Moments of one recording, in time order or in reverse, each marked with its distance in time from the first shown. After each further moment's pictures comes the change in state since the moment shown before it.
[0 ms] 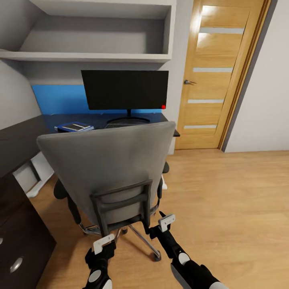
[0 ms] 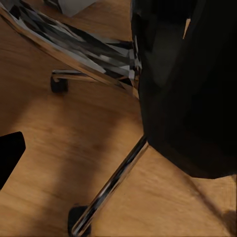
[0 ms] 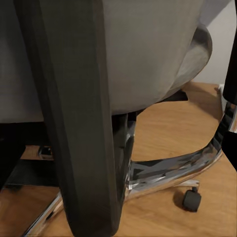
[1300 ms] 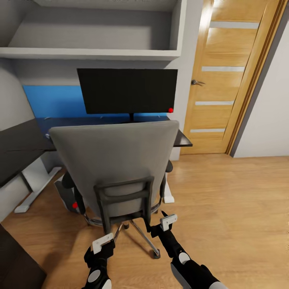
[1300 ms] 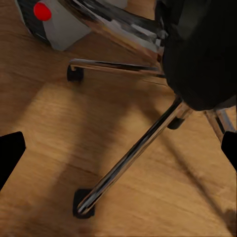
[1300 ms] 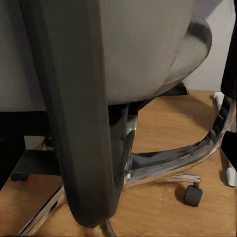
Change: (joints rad) left arm 0.000 0.002 0.005 -0.001 -0.007 -0.016 0.005; right arm 0.000 0.002 -0.012 0.002 -0.027 0.000 -0.031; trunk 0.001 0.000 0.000
